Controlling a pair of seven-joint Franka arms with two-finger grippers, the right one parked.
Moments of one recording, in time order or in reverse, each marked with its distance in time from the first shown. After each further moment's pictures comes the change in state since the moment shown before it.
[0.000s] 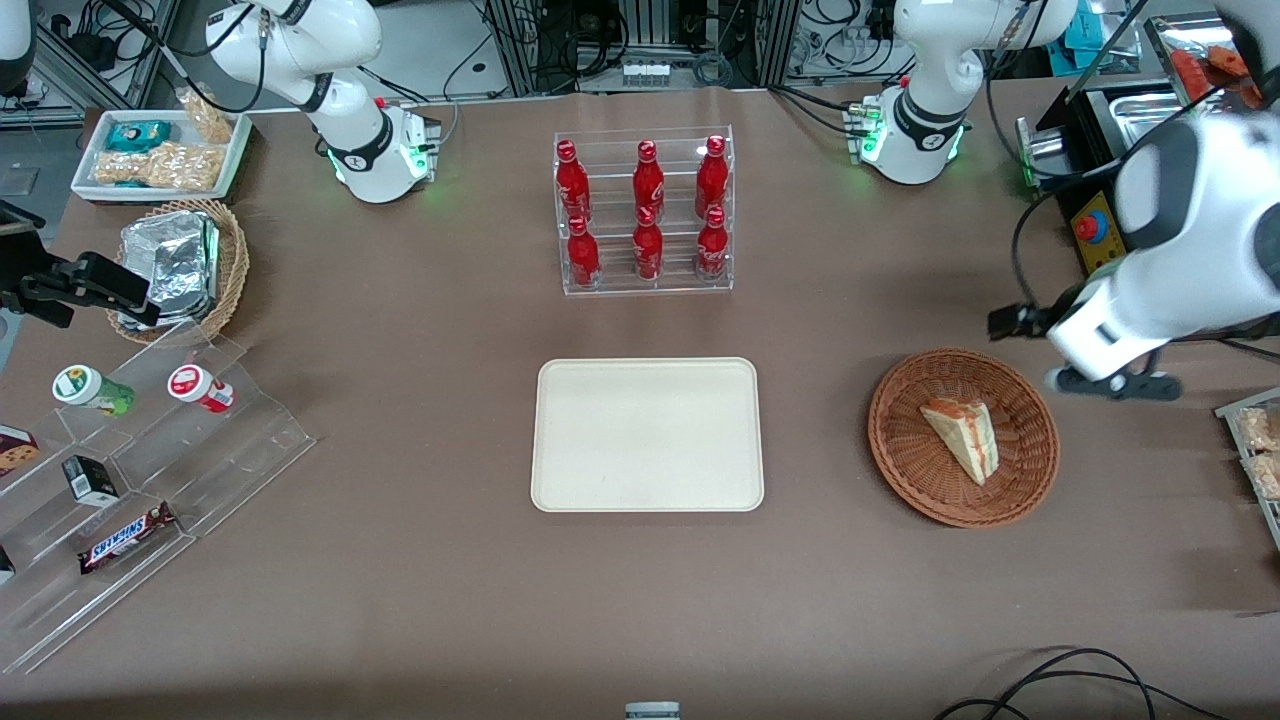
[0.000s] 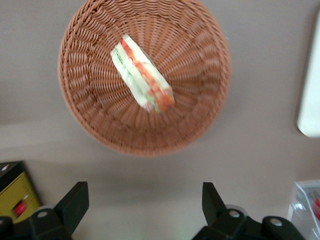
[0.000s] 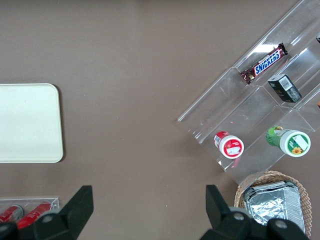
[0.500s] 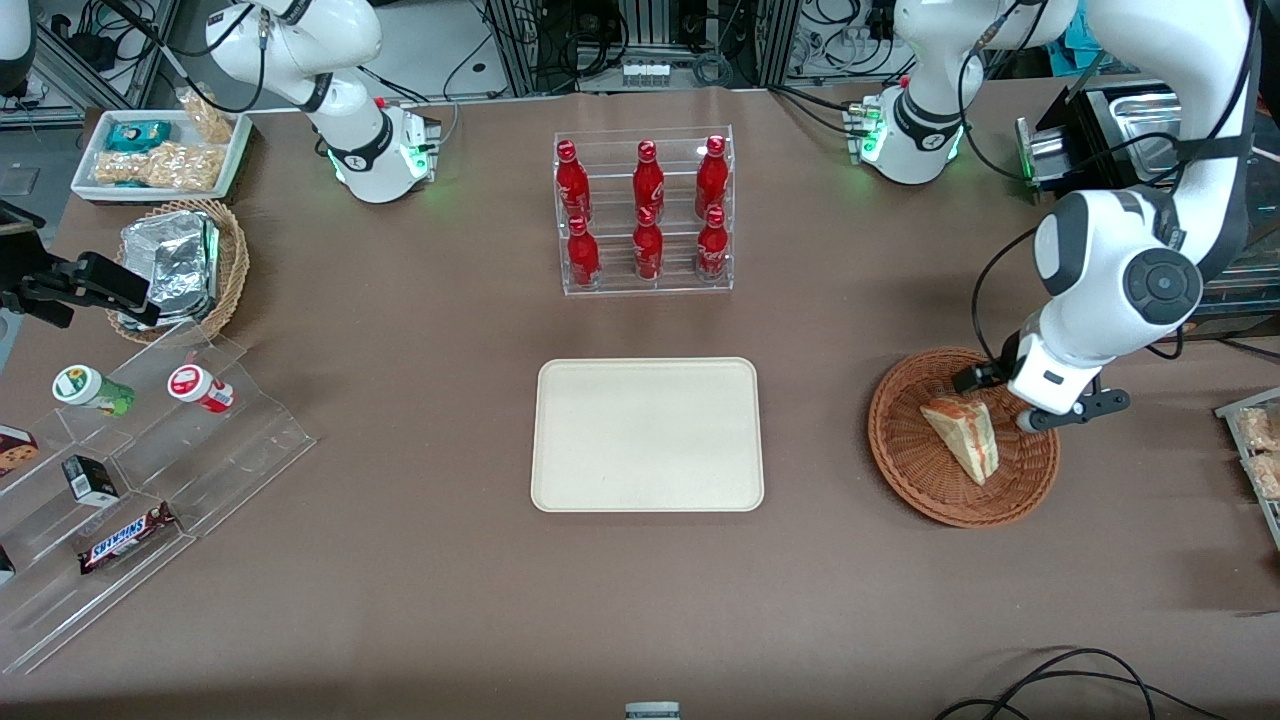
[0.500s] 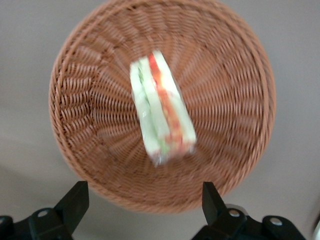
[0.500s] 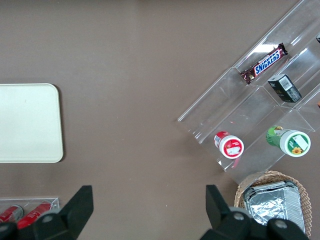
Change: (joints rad) arm 0.000 0.061 0.002 -0.192 0.015 0.394 -0.481
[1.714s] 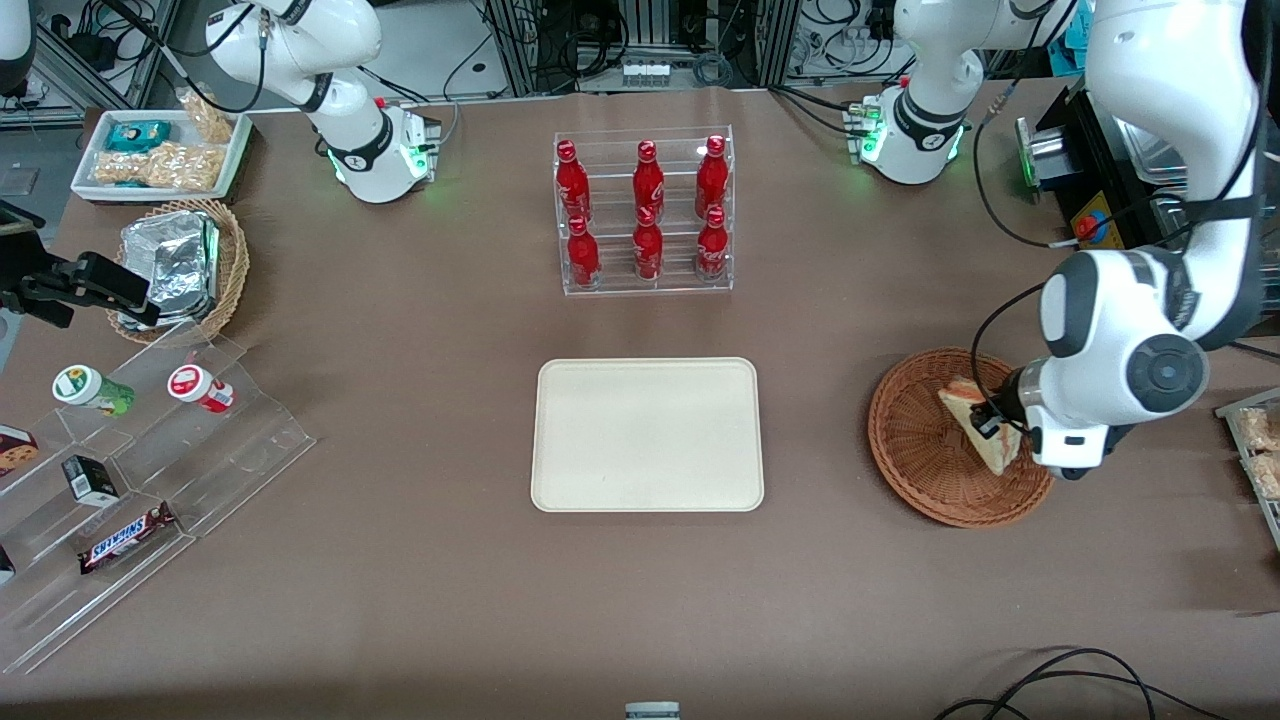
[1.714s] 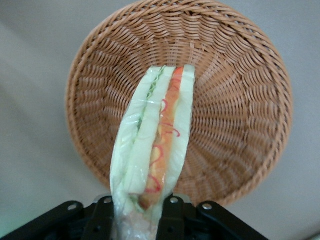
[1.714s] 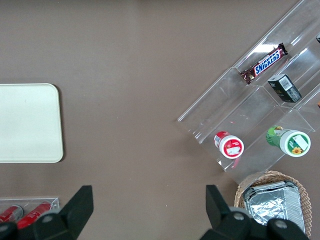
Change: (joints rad) arm -0.011 0.169 -0.009 0.351 0.001 -0.390 -0.315
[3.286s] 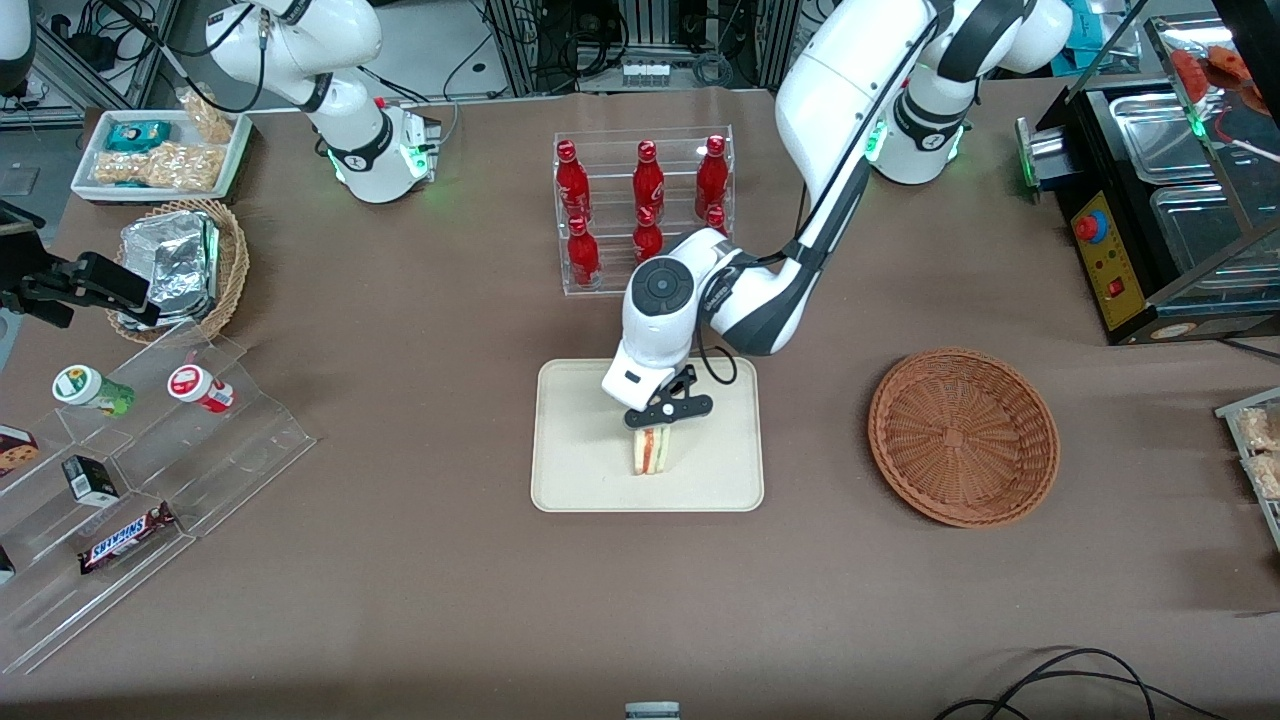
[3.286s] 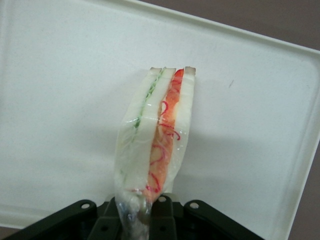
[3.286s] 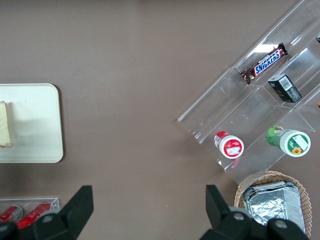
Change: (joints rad) arm -0.675 0.400 -0.030 0.300 -0.011 0.438 -0.208
